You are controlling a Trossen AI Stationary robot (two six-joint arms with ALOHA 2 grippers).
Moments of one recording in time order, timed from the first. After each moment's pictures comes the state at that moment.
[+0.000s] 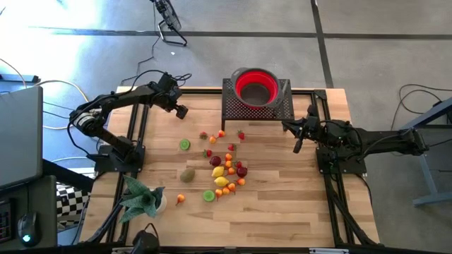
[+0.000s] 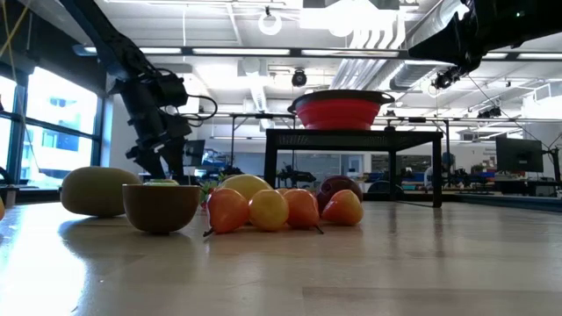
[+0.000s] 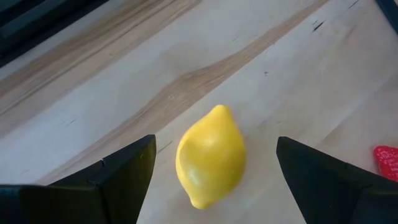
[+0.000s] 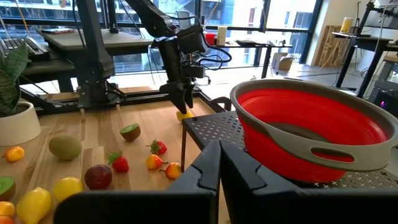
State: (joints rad) left arm 0.95 1.46 0.81 -0.42 0.16 -0.03; right arm -0.02 0.47 0.38 0.01 0.42 0.00
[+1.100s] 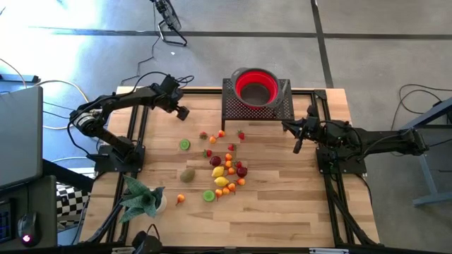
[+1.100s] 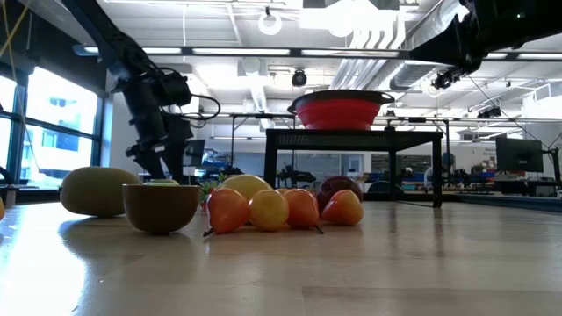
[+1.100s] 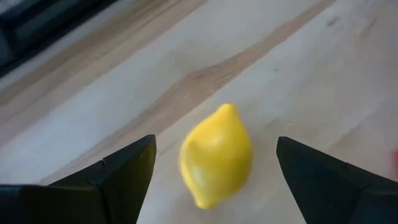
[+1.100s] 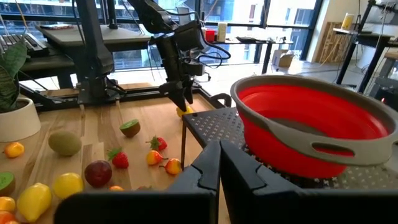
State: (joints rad) left arm 0.90 1.46 0.80 -0.41 0.06 -0.04; right arm -0.02 0.47 0.38 -0.01 0.42 0.01
